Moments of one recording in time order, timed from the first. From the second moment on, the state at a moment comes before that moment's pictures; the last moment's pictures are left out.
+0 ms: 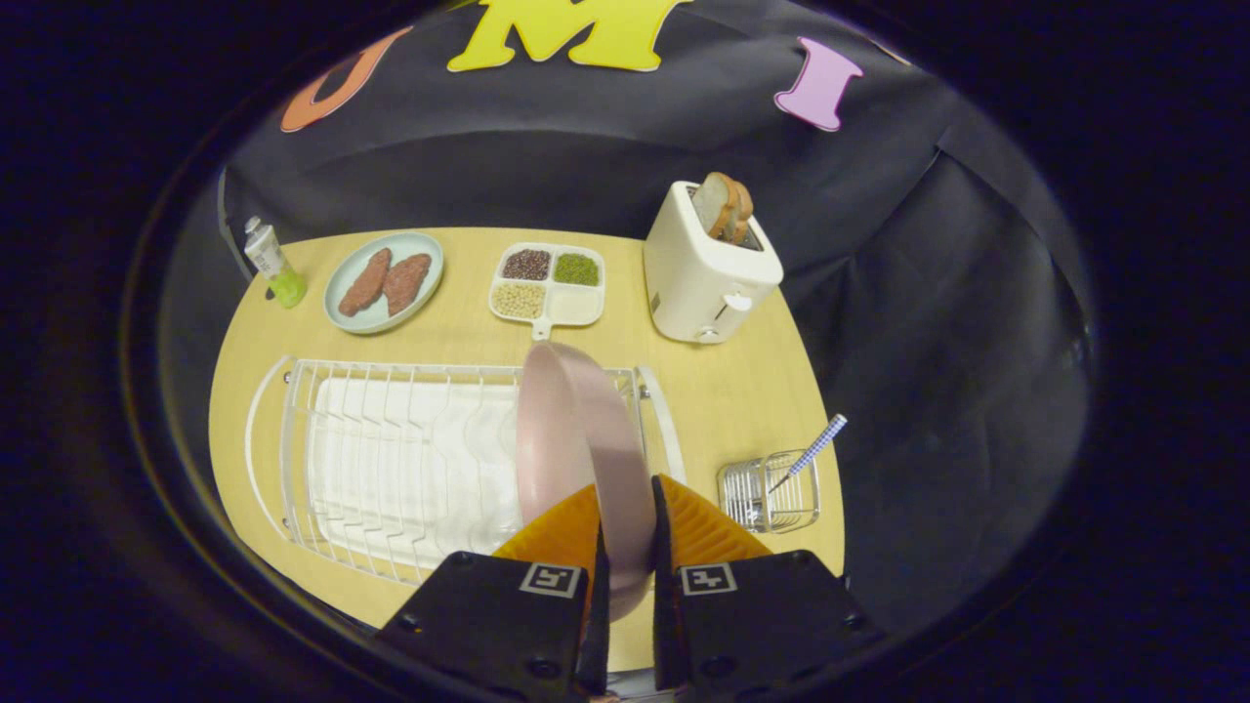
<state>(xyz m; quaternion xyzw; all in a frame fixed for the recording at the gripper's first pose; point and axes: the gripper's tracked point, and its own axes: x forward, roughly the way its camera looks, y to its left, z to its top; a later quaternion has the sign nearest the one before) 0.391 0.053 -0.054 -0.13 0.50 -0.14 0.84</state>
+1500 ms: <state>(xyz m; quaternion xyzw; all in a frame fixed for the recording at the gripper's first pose) 0.161 0.028 -0.209 0.08 0.48 0.09 0.87</state>
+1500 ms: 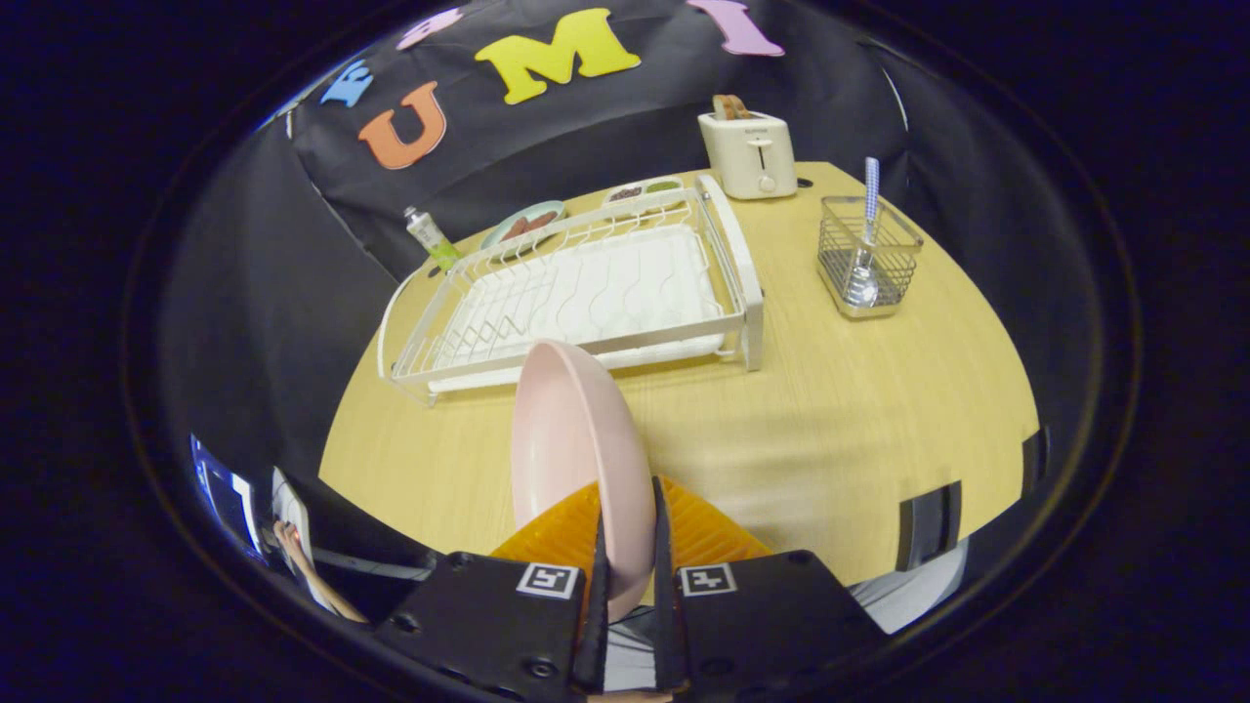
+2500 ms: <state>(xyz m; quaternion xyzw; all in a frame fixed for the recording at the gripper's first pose) 0.212 -0.055 -0.209 0.04 0.25 0.09 0.96</state>
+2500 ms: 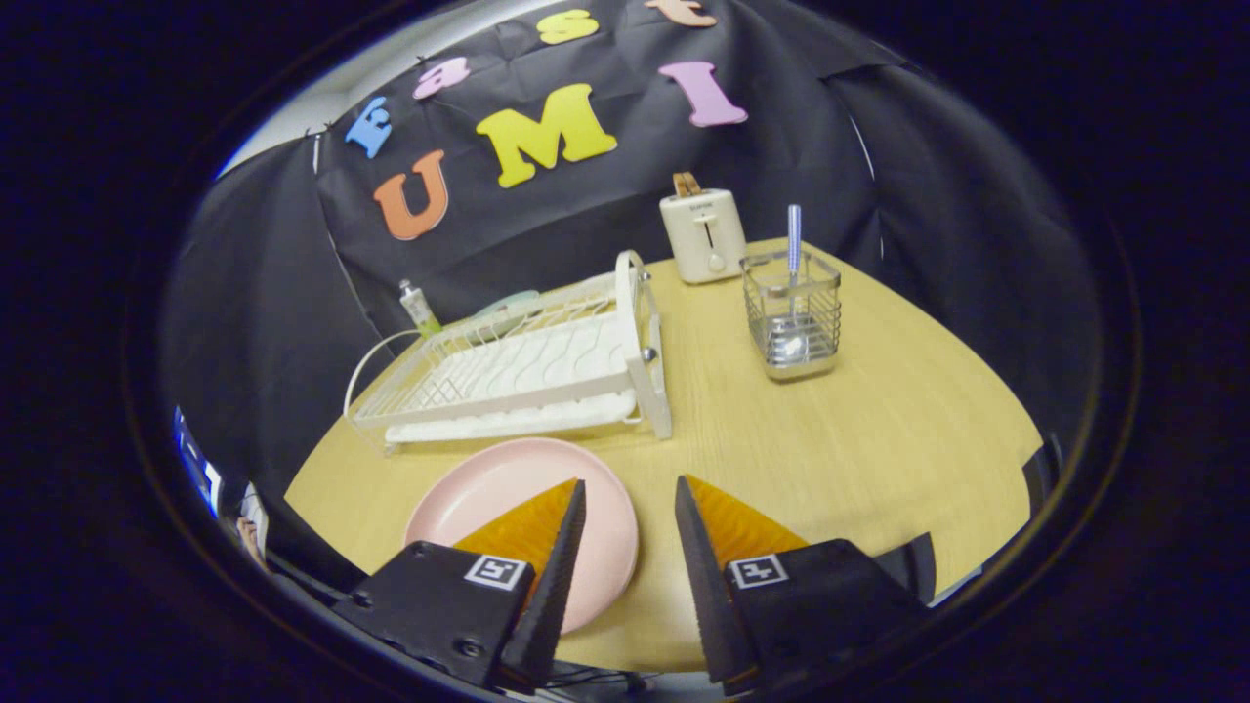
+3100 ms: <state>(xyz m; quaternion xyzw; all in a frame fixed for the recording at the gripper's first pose) 0.286 -0.138 -0.126 -0.03 0.11 0.00 0.99</state>
